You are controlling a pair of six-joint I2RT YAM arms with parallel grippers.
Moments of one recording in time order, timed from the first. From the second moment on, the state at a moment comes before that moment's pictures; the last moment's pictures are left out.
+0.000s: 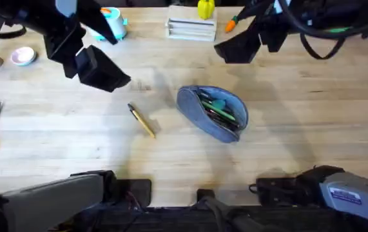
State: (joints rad) left arm 0.08 1.41 1.65 -1.60 0.50 1.16; right arm 0.29 1.30 1.22 -0.65 -0.48 -0.45
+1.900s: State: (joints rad) left arm -0.32 1.45 1.09 -1.24 -0.01 -0.84; right arm 0.29 1.30 1.22 -0.54 -0.48 -0.42
